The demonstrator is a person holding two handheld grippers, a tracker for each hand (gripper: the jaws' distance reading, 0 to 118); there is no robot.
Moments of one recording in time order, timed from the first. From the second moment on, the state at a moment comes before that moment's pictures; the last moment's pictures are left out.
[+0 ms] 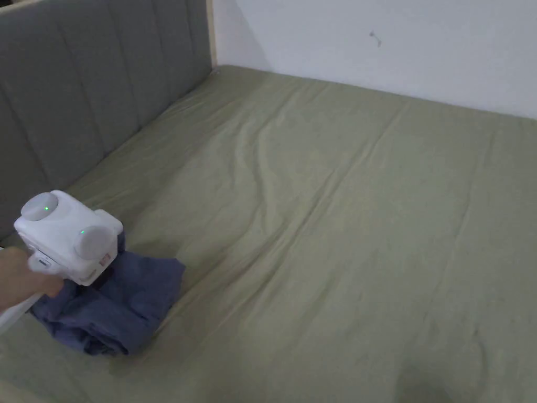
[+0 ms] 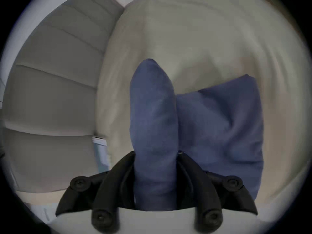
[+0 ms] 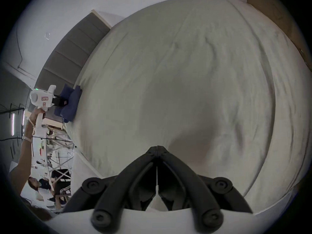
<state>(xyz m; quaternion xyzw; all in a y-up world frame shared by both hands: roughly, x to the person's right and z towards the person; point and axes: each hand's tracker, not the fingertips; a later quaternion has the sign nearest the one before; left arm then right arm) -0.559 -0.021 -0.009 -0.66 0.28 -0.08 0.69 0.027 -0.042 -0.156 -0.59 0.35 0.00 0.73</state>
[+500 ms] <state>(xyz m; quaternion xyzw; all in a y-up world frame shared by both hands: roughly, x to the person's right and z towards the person) -0.470 0.053 0.008 -0.49 0.22 0.16 0.82 0.049 -0.029 -0.154 -0.57 0.37 -0.01 0.74</state>
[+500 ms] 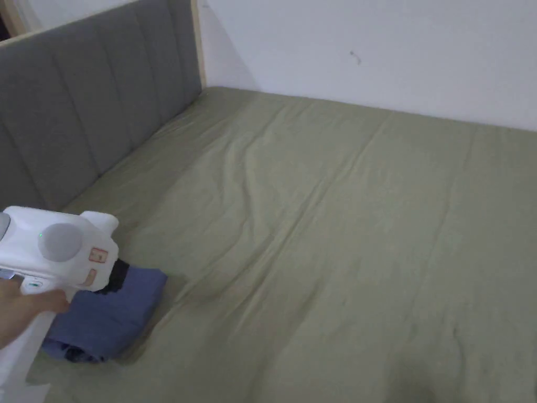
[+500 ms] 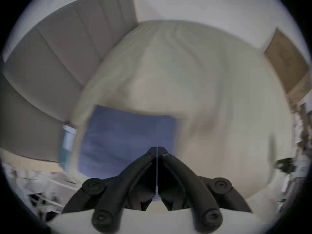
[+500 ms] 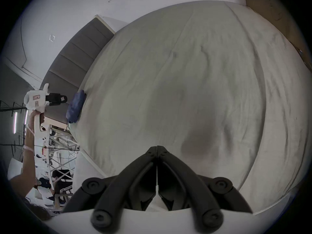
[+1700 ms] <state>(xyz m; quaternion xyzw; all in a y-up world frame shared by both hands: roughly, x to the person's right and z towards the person) -0.116 0.202 -0.005 -0.08 0.24 -0.03 0.97 0.101 0.185 -0.111 -0.07 0.16 0.05 0.98</state>
